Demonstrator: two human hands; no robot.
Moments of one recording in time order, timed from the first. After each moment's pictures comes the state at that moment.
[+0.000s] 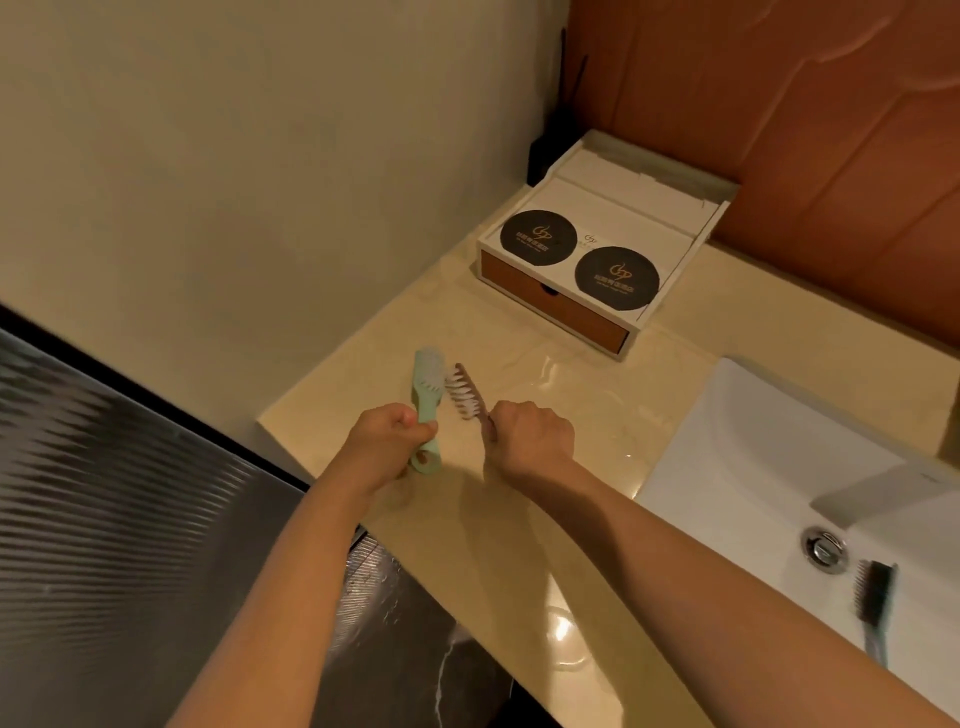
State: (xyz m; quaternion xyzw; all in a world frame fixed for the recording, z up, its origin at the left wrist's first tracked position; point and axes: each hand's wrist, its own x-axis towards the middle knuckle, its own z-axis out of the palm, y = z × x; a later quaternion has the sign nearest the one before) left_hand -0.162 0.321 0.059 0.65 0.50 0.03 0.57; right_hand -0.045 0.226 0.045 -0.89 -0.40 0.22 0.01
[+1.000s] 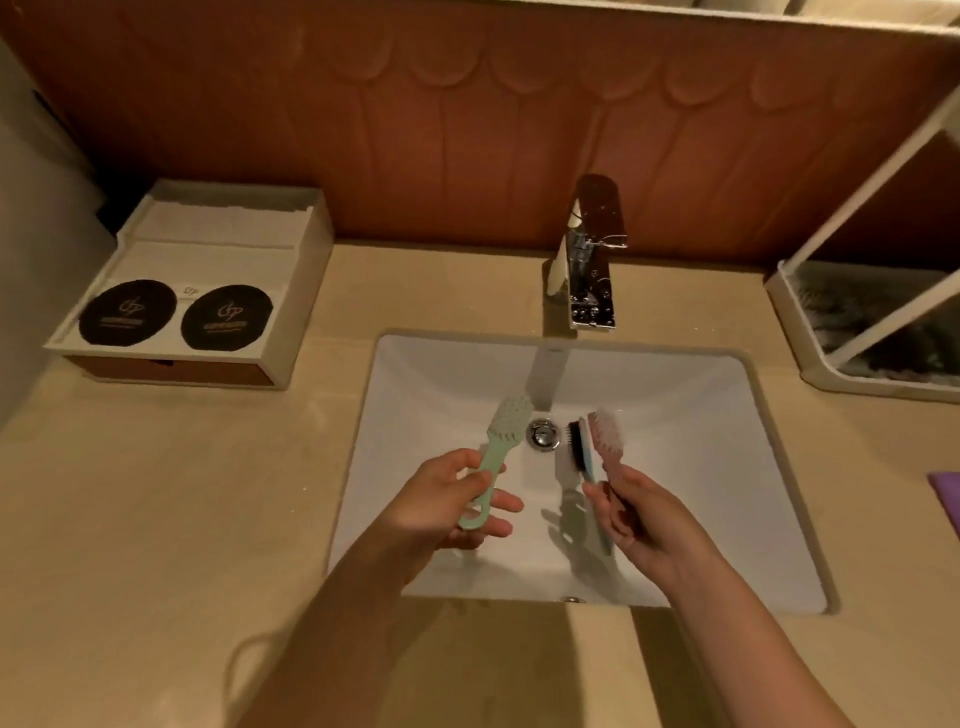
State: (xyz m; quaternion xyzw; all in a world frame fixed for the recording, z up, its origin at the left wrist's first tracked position) left_hand -0.025 0.056 0.100 0.64 0.21 -0.28 0.68; right_hand 0.001 -0.152 0.053 -0.47 0.37 0.23 0.77
